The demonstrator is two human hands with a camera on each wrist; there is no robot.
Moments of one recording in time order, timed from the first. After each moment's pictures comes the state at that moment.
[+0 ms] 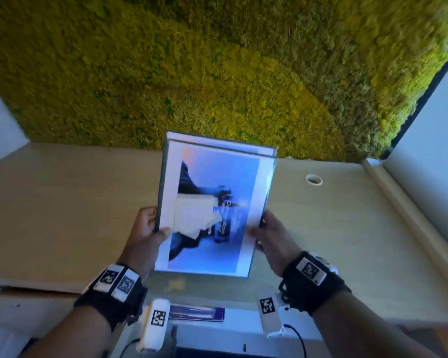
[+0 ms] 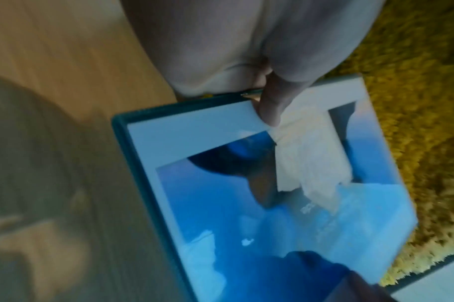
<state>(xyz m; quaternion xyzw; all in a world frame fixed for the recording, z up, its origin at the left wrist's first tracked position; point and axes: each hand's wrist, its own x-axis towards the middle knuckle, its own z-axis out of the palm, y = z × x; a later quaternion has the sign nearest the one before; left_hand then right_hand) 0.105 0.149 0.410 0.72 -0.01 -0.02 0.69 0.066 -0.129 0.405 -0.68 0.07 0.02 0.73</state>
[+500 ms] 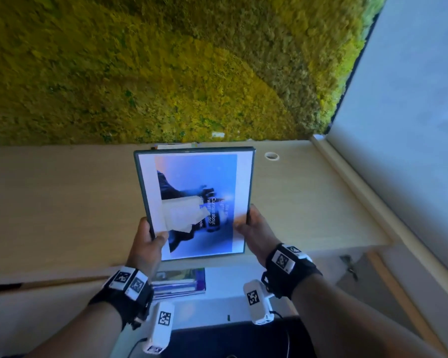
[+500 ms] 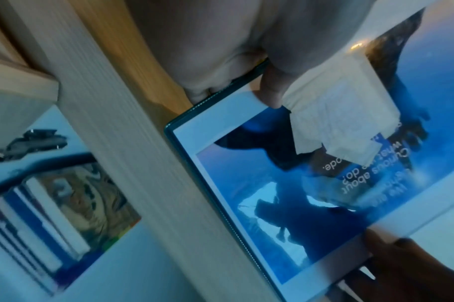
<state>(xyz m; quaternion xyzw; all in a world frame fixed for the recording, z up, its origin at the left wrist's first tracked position) 0.033 0.127 0.372 0.75 -0.07 -0.04 0.66 -0.027 -0.128 0.385 -0.74 0.11 -0.07 0.67</state>
